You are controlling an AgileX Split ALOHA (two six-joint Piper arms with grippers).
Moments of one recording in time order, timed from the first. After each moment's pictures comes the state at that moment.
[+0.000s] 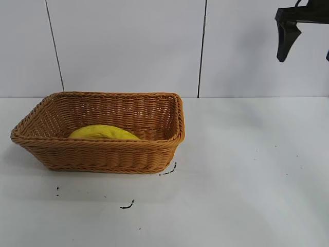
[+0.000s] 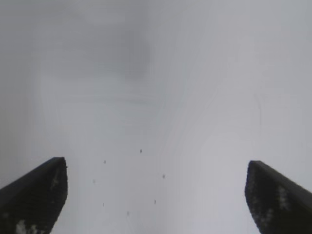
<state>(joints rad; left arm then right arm) -0.02 0.00 -0.50 -0.07 1.07 0.06 -0.04 1.68 -1.39 0.06 1.21 -0.10</state>
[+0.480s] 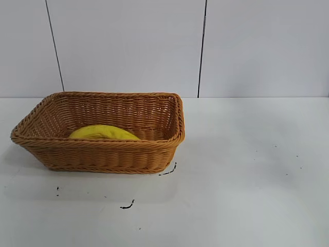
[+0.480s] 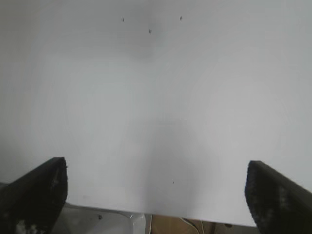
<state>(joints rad) -0.02 0.00 -0.50 -0.07 1.07 0.06 -0.04 1.07 -0.86 0.08 1.22 -0.10</state>
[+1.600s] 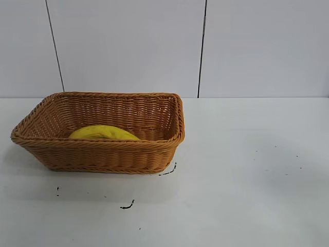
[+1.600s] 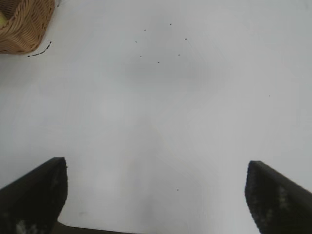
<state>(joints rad) -0.02 0.00 -0.50 -0.07 1.07 0.06 -0.03 0.22 -0.50 0.08 1.03 -0.08</state>
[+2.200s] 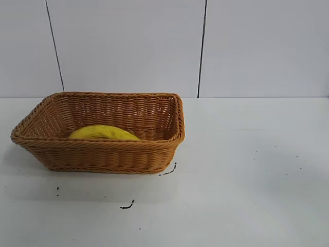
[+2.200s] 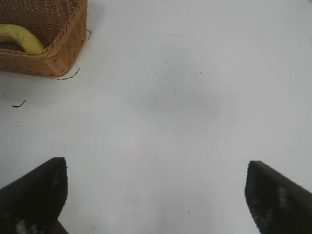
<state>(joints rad) -0.02 0.00 -0.50 -0.07 1.07 0.06 0.06 0.00 -0.50 0.06 1.03 -0.05</state>
